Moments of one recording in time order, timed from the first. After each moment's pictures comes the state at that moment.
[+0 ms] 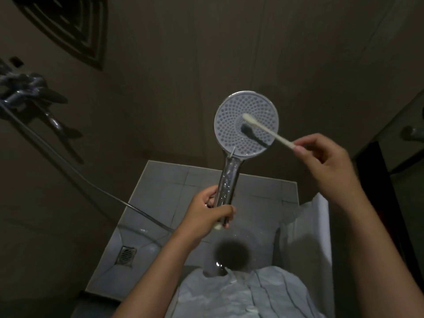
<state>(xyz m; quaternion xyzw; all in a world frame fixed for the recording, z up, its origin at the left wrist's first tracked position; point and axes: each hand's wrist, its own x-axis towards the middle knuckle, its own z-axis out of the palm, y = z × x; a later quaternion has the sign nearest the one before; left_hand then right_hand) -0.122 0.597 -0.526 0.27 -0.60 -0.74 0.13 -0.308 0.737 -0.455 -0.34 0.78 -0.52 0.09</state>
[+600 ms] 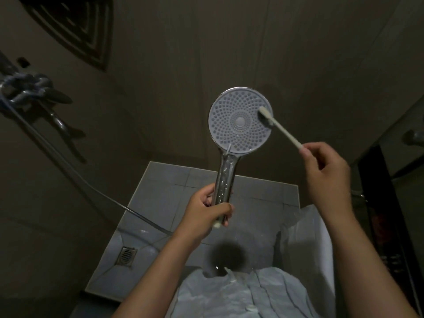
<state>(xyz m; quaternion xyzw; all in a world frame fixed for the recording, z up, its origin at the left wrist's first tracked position) -0.118 0.595 -0.517 0.28 -0.59 -0.74 0.15 -0.292 0.731 -0.471 -0.28 0.80 -0.54 -0.02</state>
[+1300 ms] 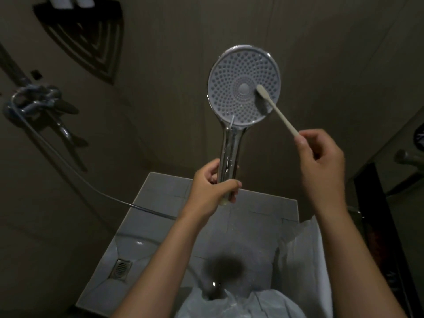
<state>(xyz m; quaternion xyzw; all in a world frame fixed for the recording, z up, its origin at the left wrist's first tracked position) -0.158 0.580 -0.475 0.22 -0.62 -0.71 0.26 -0.291 0.708 -0.429 -0.30 0.75 -0.59 -0.05</state>
